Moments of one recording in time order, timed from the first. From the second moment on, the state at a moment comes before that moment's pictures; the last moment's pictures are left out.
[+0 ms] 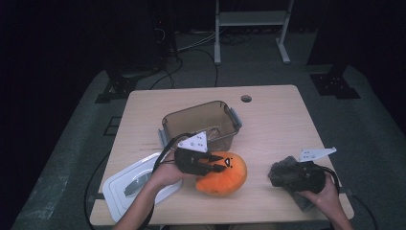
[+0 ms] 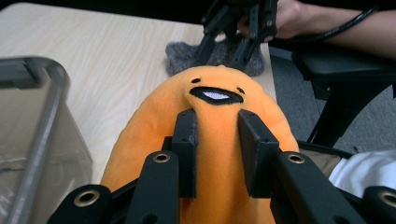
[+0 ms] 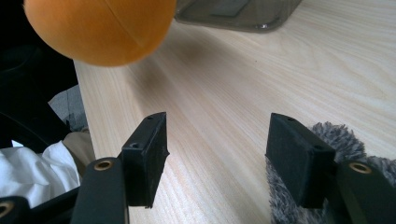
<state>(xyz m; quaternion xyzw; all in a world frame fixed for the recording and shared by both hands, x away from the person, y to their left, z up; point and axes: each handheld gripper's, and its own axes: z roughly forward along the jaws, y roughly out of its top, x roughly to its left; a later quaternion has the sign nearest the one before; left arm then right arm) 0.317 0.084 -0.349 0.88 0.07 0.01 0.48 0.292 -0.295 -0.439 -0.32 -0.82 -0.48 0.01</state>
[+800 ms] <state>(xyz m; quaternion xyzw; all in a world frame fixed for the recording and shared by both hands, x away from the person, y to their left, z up) 0.325 0.098 -0.295 0.87 0.06 0.02 0.49 0.294 -0.298 -0.441 -0.32 -0.82 -0.48 0.01</state>
